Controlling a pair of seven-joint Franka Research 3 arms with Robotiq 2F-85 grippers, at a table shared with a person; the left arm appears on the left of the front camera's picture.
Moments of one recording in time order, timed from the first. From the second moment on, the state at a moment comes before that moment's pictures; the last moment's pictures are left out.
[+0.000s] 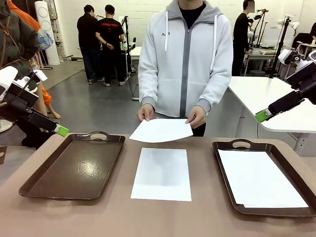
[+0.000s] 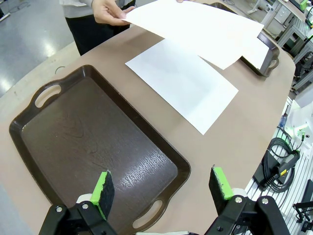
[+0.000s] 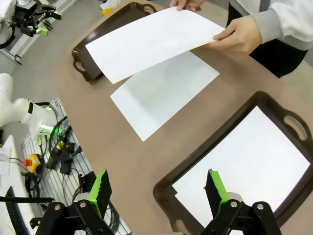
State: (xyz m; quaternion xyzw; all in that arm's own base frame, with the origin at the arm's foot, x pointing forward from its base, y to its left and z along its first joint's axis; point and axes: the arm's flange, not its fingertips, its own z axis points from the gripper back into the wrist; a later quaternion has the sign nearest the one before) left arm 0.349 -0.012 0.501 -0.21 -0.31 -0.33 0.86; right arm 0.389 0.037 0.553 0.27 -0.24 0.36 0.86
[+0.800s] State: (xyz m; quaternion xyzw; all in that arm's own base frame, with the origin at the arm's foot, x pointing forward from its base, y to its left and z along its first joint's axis) left arm 0.349 -0.012 0.501 -0.21 -0.31 -0.33 0.86; right arm 0.389 0.037 0.553 0.27 -0.24 0.36 0.86
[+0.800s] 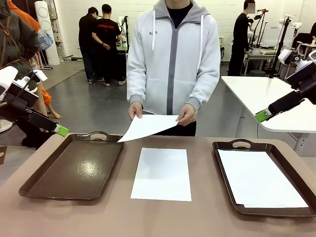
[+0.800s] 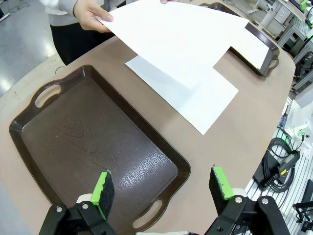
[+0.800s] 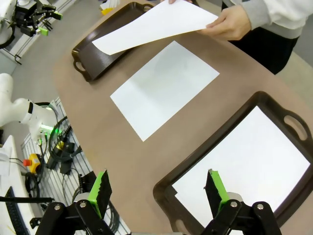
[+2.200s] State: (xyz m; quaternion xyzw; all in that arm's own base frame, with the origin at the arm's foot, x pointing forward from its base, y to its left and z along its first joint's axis) left arm 0.349 -0.012 0.501 -0.21 -0.31 -0.33 0.86; right arm 0.389 0.037 0.553 0.27 -0.24 0.36 0.86
